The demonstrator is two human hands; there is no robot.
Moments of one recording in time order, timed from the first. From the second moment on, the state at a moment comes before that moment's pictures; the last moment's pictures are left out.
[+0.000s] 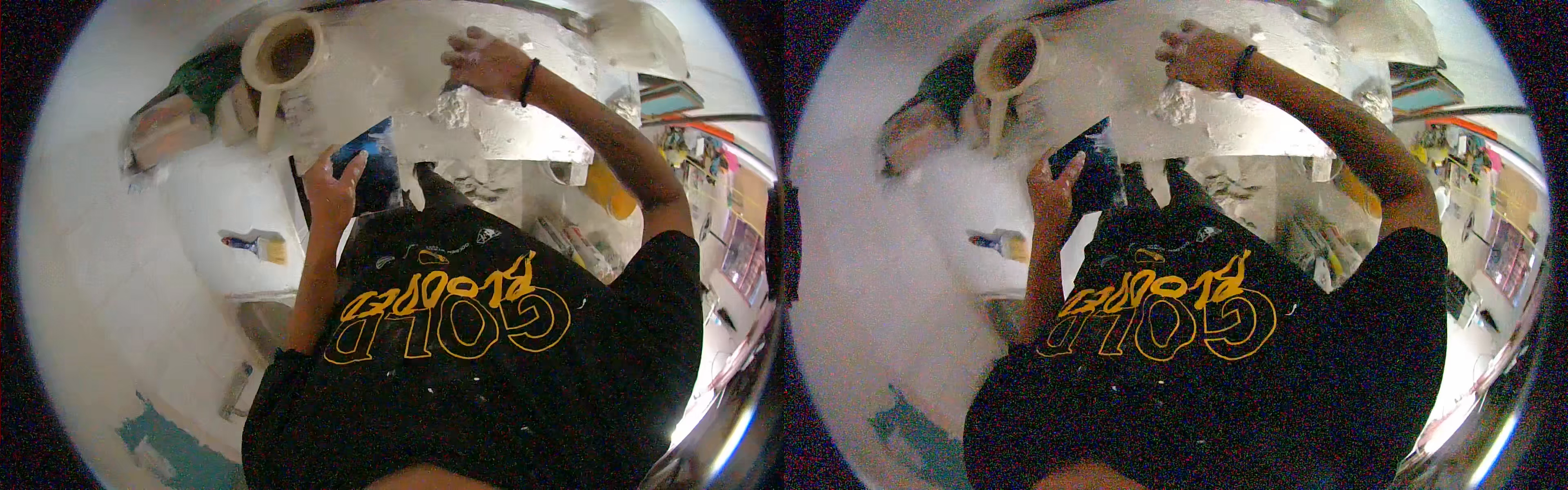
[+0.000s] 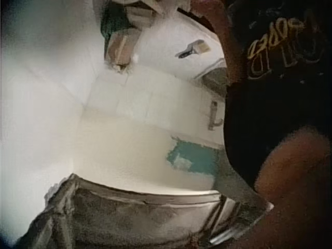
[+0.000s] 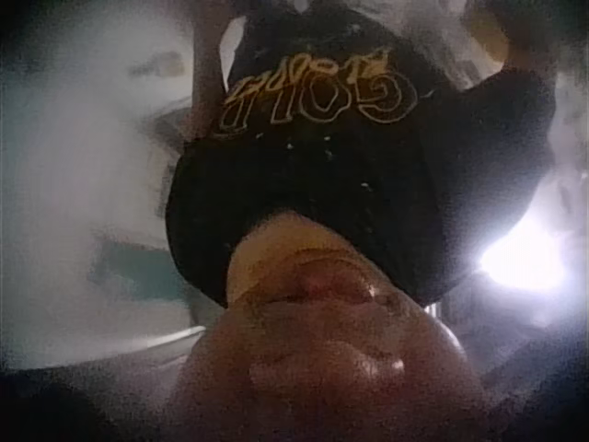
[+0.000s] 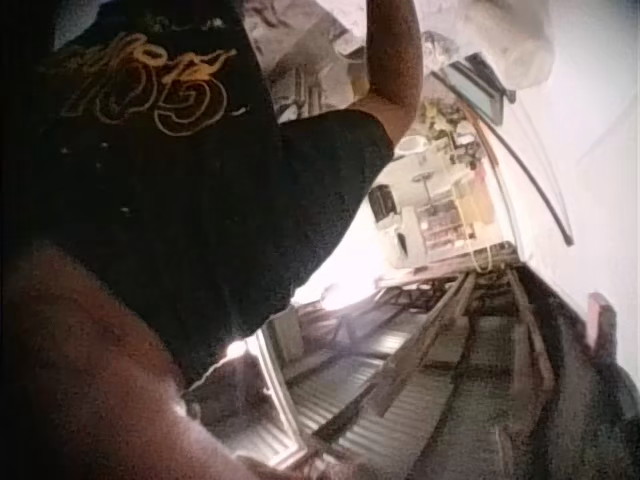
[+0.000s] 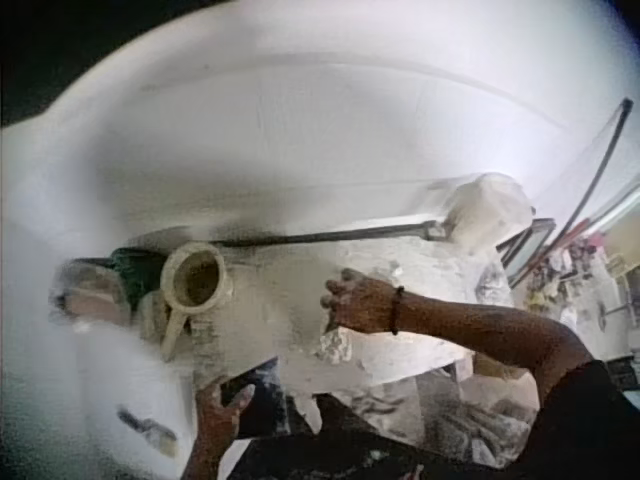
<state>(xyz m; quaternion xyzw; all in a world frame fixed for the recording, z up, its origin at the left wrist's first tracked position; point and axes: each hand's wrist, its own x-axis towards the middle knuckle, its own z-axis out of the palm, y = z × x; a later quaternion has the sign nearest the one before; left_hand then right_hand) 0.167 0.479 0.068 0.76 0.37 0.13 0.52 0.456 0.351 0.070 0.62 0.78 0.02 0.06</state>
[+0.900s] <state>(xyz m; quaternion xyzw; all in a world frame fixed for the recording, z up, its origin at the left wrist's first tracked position) 0.154 0.600 0.037 0.76 0.16 0.01 0.63 0.322 0.388 -0.001 0.91 0.39 0.09 -0.07</state>
